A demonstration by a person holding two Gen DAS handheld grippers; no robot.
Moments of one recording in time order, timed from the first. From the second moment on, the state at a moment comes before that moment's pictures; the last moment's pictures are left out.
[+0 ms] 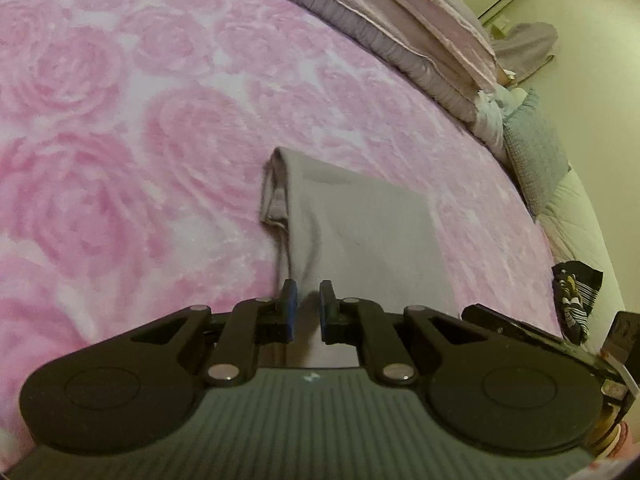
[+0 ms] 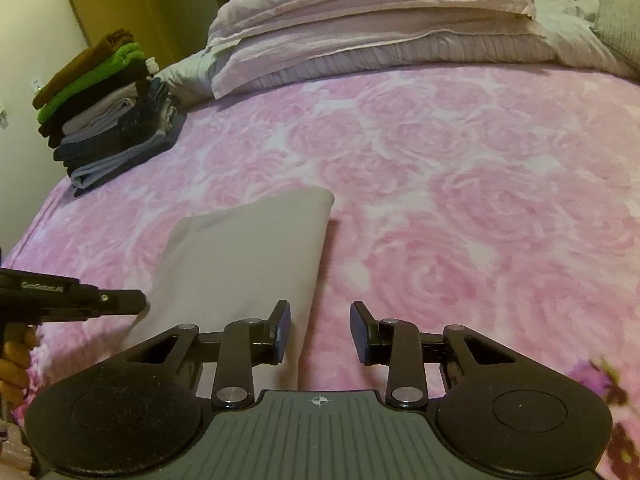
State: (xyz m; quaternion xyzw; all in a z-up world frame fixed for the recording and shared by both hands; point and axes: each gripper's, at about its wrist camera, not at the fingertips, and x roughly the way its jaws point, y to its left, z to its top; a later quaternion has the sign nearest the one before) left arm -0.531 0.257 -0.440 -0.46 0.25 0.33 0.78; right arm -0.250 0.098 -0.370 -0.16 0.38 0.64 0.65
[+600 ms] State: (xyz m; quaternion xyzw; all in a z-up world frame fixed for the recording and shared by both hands) left arm -0.524 0.268 -0.440 -0.43 0.24 0.35 0.80; right arm -0.243 0.119 -0.392 -0.16 0.40 0.63 0.64
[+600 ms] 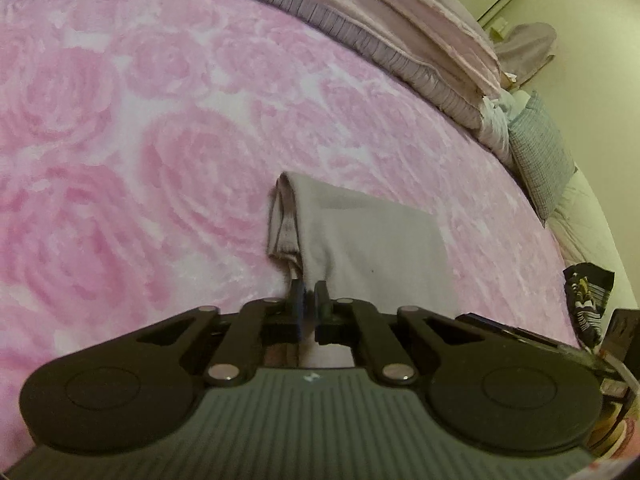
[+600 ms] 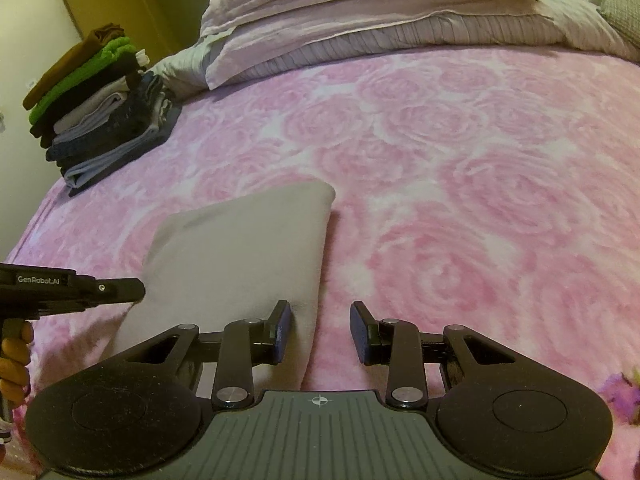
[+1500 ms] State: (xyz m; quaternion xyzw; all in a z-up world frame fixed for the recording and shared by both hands) left arm -0.502 0.207 -0.407 -0.21 0.31 0.43 0.82; right arm -0.270 0.109 -0.381 -0.23 0.33 0.63 0.67
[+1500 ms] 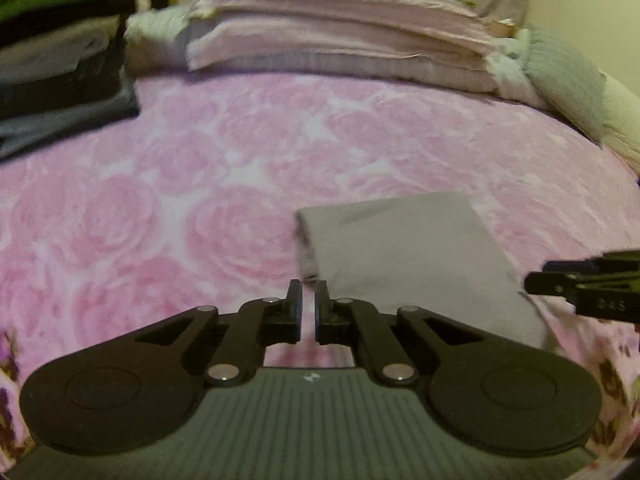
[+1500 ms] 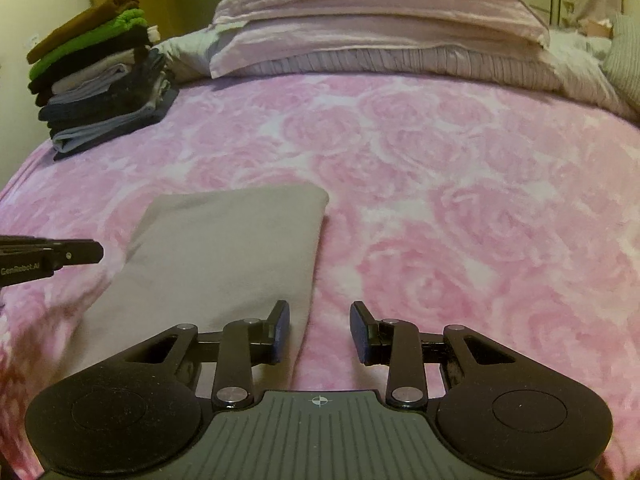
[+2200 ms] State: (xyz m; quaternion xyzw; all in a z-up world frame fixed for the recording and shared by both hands) left arm -0.612 0.111 -0.429 -0.45 0.23 0.40 0.77; right arm -0.284 -0.025 -0.387 -0.20 0.38 0.64 0.64
